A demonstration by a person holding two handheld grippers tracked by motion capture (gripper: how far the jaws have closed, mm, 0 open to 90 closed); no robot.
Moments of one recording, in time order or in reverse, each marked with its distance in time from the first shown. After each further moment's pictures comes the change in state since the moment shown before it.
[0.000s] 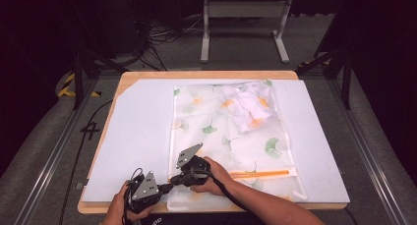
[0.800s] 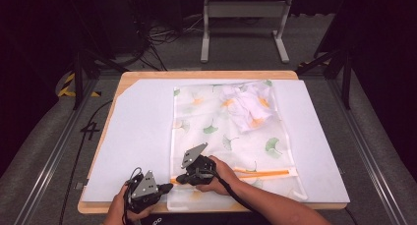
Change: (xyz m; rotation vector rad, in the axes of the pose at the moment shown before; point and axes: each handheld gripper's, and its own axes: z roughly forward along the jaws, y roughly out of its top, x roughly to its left) left arm 0.001 -0.001 0.000 -0.002 -0.003 -0.040; right arm -0.002 -0.006 -0.016 0.037 -0.037 -0.022
